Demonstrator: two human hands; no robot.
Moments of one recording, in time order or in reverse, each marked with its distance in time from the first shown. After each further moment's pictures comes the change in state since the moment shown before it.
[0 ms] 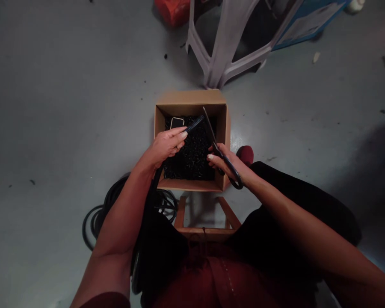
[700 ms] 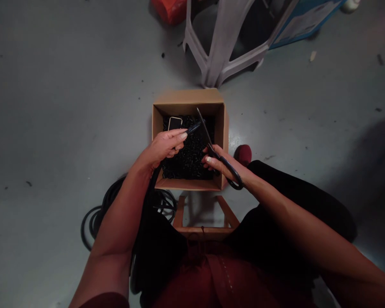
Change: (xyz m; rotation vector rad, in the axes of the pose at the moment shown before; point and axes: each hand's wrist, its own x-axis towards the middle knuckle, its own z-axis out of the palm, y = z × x) left_hand 0.004 -0.004 -0.001 0.004 -0.058 -0.047; right_hand -0.005 -0.002 -0.002 0.066 -0.166 -0.027
